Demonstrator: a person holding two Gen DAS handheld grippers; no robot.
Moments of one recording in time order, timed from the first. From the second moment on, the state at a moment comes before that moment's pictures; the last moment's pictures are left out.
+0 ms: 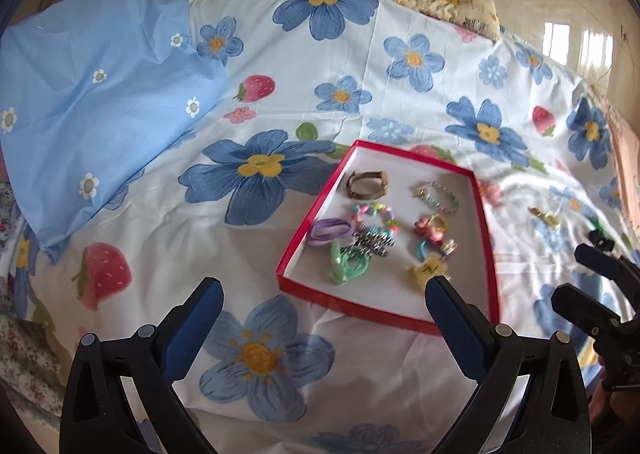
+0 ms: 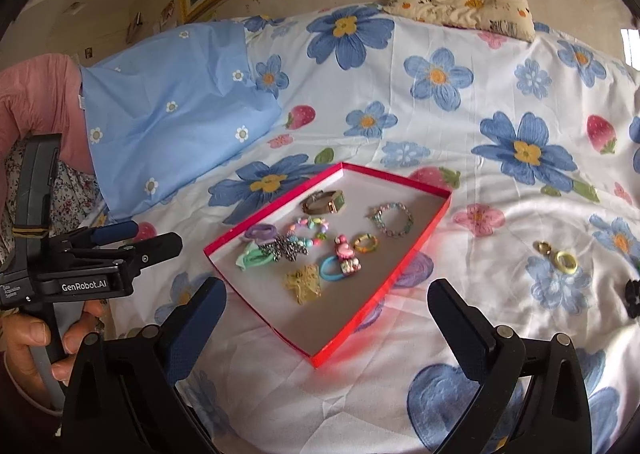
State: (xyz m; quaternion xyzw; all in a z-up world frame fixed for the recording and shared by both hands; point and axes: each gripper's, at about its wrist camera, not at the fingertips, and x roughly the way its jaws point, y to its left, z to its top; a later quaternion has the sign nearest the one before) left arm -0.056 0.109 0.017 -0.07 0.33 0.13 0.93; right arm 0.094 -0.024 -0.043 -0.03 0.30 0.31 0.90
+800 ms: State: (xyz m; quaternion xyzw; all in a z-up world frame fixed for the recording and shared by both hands) left arm -0.054 0.092 0.017 0.00 0.32 0.17 0.93; right arm 0.094 -0.023 -0.060 -0.04 0.31 0.30 0.90
